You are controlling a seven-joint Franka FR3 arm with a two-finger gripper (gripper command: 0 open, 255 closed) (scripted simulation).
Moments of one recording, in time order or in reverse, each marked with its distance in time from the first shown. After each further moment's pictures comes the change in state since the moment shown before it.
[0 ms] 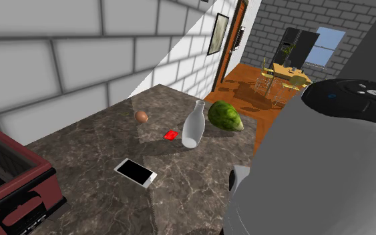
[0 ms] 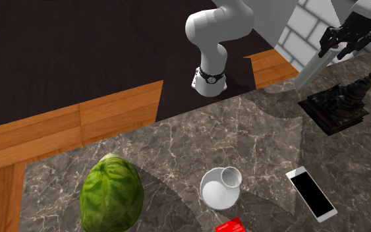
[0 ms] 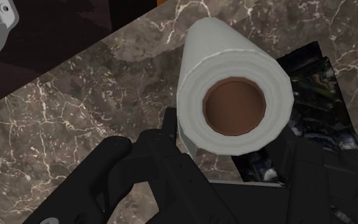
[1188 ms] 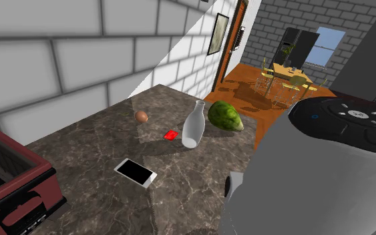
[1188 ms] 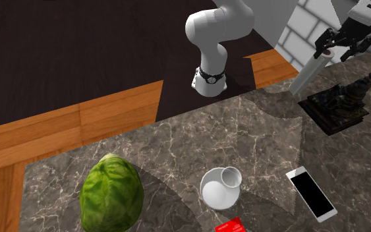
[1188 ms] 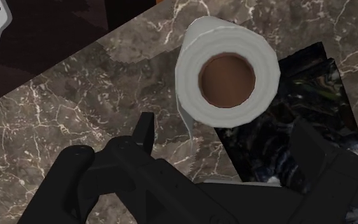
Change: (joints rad) arm -0.006 0.013 0.026 -0.023 0.012 0.041 -0.003
